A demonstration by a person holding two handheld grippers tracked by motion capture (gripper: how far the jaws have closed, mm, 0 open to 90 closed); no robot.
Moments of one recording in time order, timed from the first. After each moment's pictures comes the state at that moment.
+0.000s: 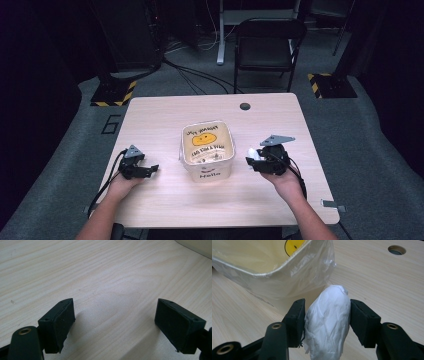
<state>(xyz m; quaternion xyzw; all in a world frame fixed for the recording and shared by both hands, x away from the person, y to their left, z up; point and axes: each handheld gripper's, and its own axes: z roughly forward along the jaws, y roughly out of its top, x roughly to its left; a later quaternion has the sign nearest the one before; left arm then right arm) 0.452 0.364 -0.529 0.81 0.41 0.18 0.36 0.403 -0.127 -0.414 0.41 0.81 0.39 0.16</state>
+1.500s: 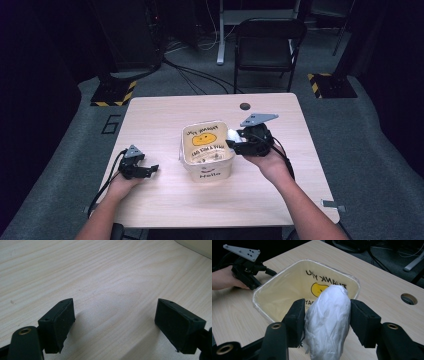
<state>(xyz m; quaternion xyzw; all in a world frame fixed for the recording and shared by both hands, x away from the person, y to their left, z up) 0.453 0.364 -0.529 0.82 0.41 0.18 0.36 0.417 -0.074 -0.342 0.33 0.82 0.43 0.17</state>
